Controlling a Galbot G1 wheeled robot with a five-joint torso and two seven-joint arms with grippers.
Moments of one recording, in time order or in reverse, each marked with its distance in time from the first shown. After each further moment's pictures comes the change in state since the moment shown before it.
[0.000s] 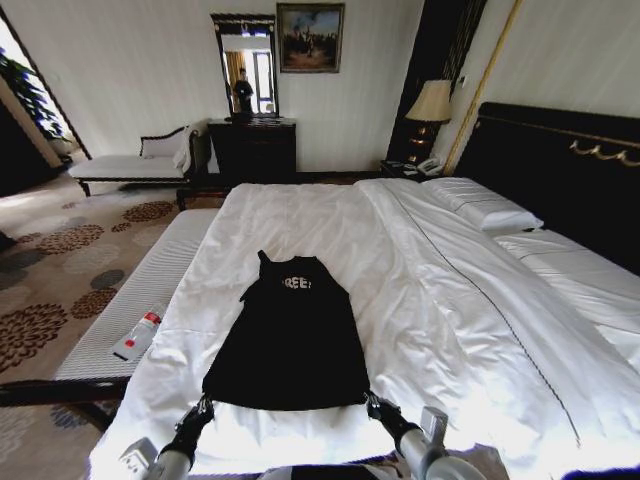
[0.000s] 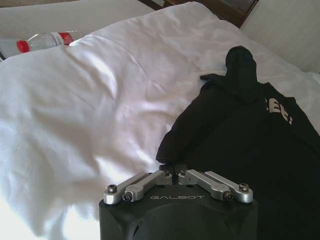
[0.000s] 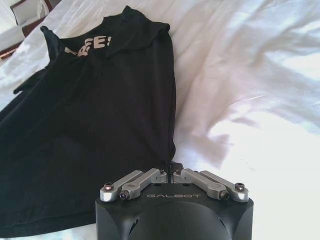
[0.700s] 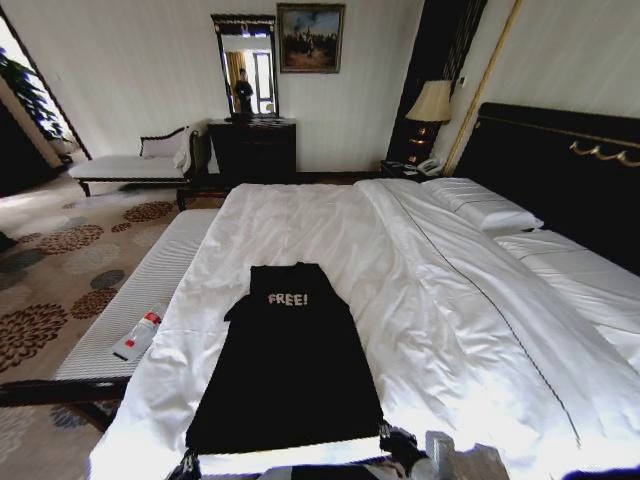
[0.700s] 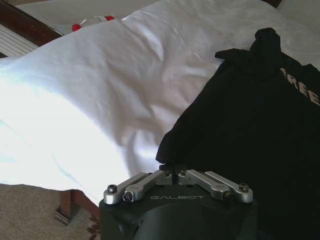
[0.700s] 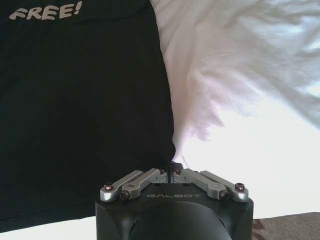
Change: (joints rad) left arm 0.235 -0.007 0.073 0.036 0.076 -0.229 -0.013; right arm -0.135 0.027 -0.001 0.046 -0.148 -0.074 0.058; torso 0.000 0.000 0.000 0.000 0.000
